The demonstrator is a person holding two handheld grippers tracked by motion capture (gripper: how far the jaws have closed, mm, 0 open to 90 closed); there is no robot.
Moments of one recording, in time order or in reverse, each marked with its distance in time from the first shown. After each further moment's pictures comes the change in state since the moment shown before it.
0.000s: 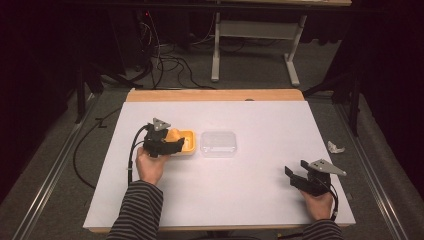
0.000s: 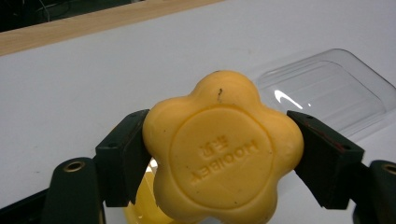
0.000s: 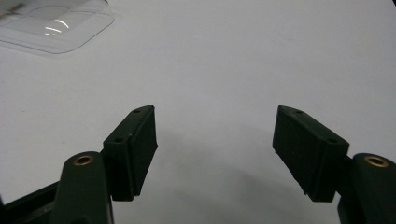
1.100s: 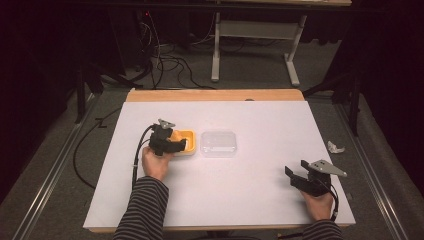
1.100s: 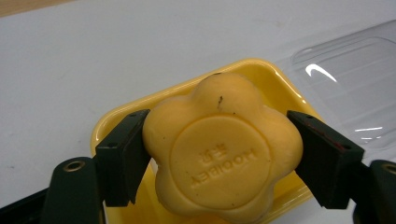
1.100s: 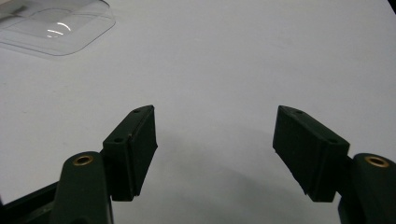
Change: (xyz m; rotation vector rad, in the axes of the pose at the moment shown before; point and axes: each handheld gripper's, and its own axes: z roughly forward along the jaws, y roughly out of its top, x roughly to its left) left arm 0.004 -0.008 0.038 0.084 0.039 -0.018; right arm 0.000 -0.001 -0.001 -0.013 0.000 -0.005
